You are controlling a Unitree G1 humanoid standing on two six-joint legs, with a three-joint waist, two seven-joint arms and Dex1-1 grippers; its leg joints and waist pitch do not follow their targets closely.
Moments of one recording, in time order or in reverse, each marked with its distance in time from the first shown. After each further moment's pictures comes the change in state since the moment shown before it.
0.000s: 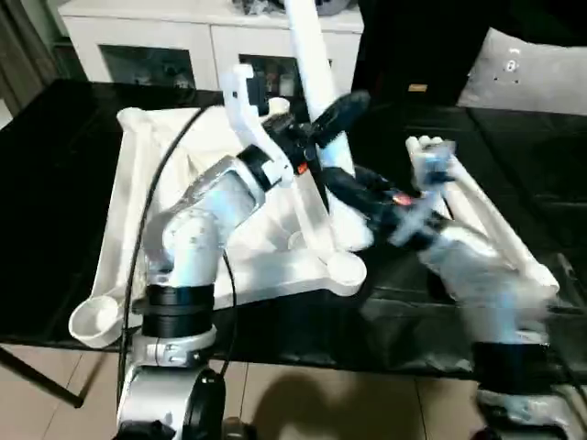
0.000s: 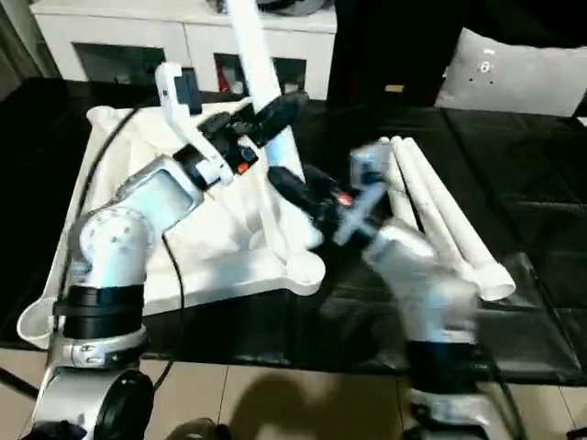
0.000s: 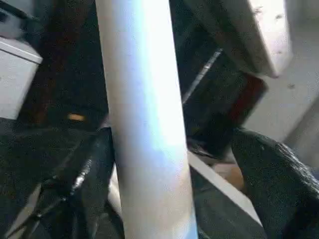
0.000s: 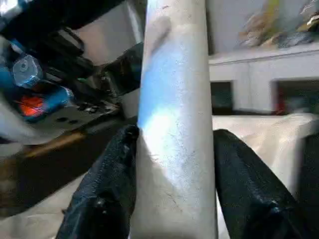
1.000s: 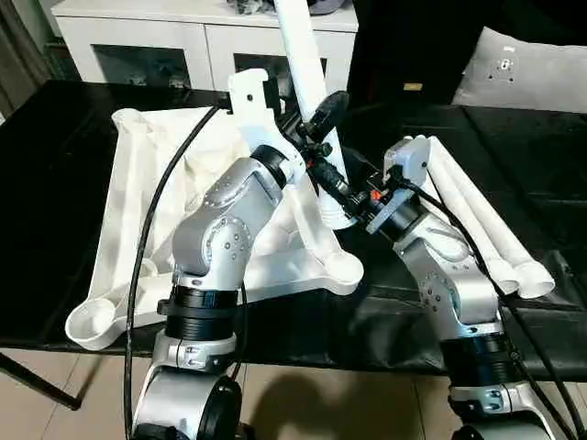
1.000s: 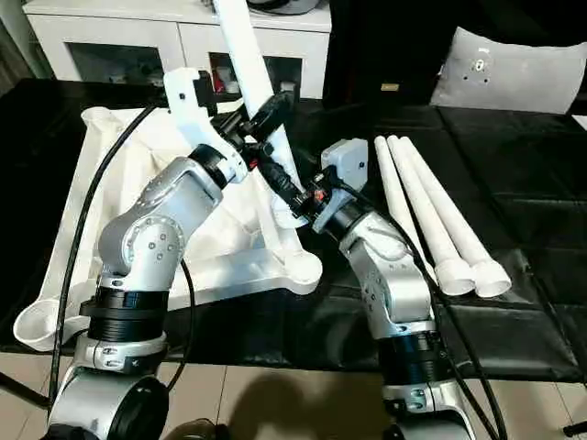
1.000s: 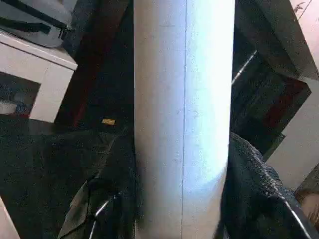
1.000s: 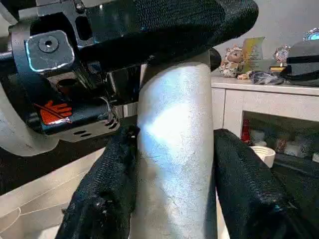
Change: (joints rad) left arm 0.003 -0.036 -0.037 0.057 0.092 -0.111 0.081; right arm -0.024 0.029 0.078 0.109 -0.116 -0.252 -0.029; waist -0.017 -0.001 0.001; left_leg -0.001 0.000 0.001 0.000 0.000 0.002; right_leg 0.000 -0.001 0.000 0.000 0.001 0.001
